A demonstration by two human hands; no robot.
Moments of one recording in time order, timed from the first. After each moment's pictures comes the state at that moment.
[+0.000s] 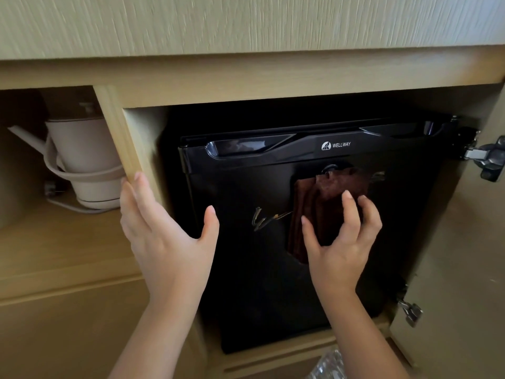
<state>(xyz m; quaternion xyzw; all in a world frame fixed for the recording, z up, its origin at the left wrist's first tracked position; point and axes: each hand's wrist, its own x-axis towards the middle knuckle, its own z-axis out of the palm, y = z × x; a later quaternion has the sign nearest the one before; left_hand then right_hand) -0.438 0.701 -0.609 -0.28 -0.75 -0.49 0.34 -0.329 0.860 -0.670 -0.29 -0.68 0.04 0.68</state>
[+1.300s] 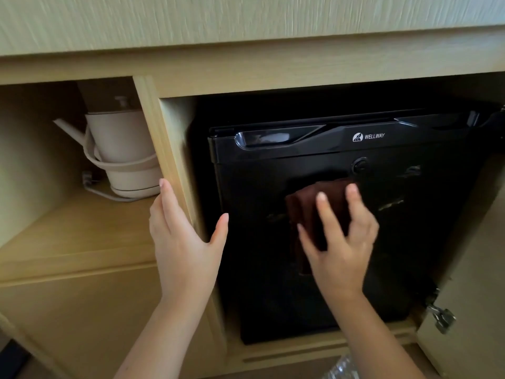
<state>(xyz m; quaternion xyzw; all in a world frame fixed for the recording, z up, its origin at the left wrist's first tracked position) -0.446 0.681 -0.623 -0.29 -0.78 -0.47 0.28 -0.347 0.849 -0.681 -0.20 -0.74 -0.03 0.65</state>
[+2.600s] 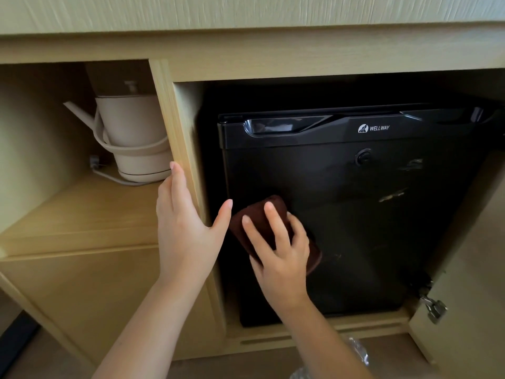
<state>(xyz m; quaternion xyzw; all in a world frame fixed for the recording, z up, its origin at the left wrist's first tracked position) -0.443 0.668 -0.614 -0.31 -0.79 -0.46 0.25 -0.384 0.783 -0.707 -0.12 -0.81 -0.04 0.57</state>
